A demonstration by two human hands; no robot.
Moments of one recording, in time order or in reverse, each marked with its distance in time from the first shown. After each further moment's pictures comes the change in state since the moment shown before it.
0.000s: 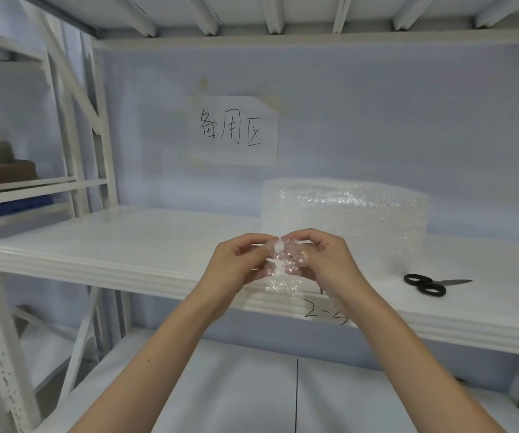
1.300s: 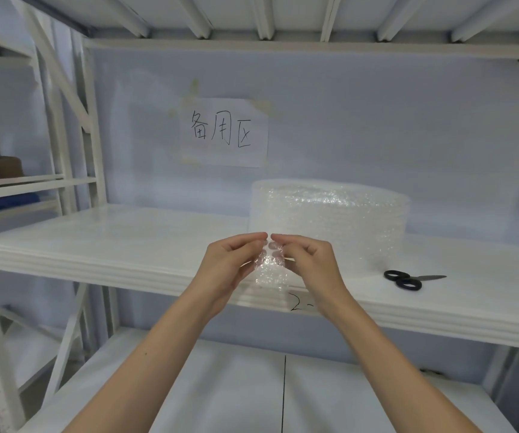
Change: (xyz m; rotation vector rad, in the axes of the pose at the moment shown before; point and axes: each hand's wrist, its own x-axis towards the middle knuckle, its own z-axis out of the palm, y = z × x) left_hand -0.002 -0.002 0.007 -0.160 0.057 -0.061; right_hand -0.009 0.011 0.004 -0.035 0.107 -0.111
